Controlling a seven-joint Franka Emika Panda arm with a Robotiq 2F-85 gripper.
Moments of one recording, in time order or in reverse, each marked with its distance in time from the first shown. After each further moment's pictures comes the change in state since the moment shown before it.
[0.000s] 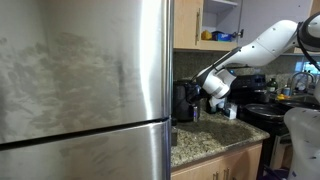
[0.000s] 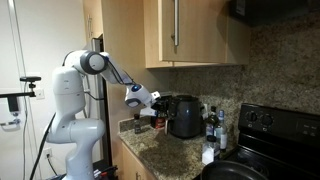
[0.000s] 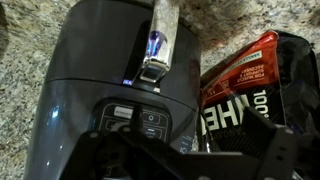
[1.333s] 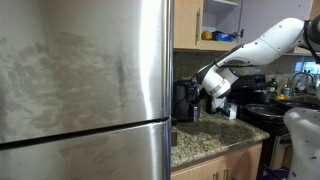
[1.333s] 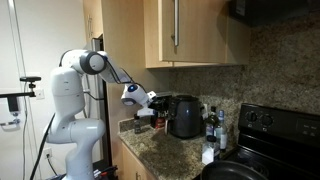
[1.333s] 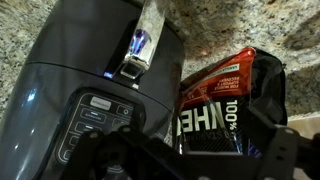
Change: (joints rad) arm 0.012 -0.051 0.060 -0.021 0.180 0.029 -0.302
